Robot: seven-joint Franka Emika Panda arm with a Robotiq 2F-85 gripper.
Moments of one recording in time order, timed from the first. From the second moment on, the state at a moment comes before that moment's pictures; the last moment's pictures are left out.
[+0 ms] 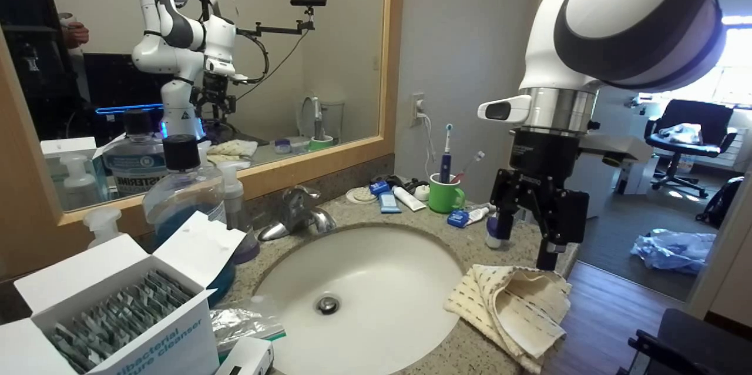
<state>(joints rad) 0.06 -0.29 -0.05 -2.75 0.27 2.38 -1.20</state>
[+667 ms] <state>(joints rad) 0.08 -0.18 -0.05 -2.78 0.28 2.53 -1.19</state>
